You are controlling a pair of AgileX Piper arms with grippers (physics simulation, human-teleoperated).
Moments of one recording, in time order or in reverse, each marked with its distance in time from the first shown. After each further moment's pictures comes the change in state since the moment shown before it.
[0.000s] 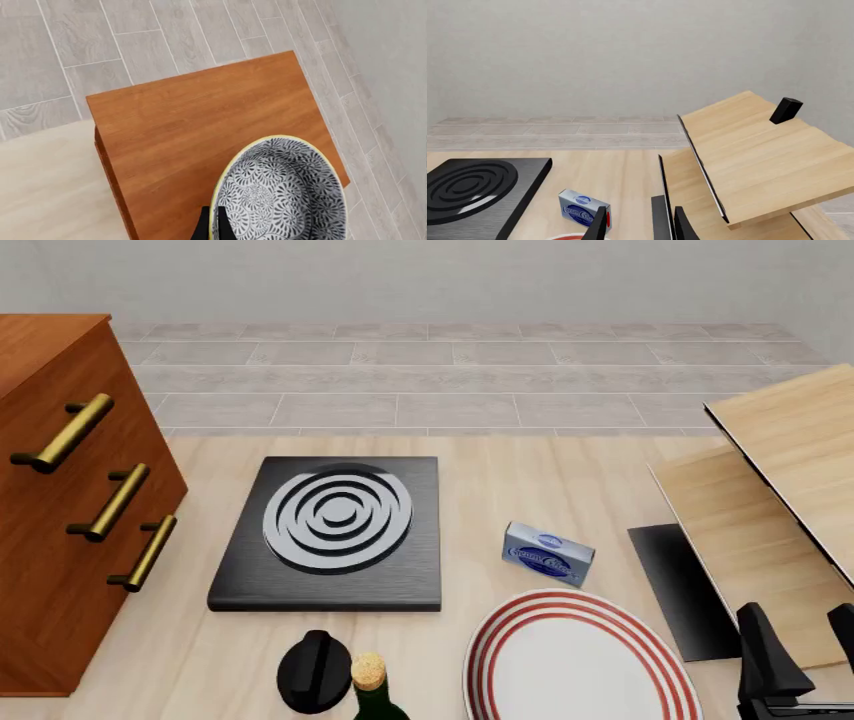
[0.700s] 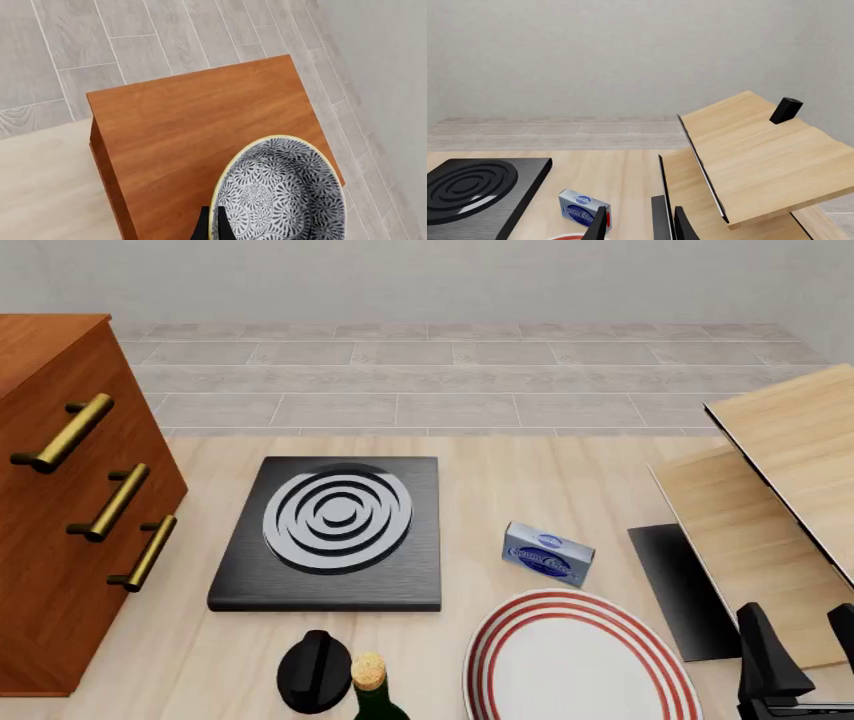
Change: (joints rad) left arm -0.007 -0.038 0.062 -0.059 -0.031; right arm 0.000 0.000 0.000 0.000 0.000
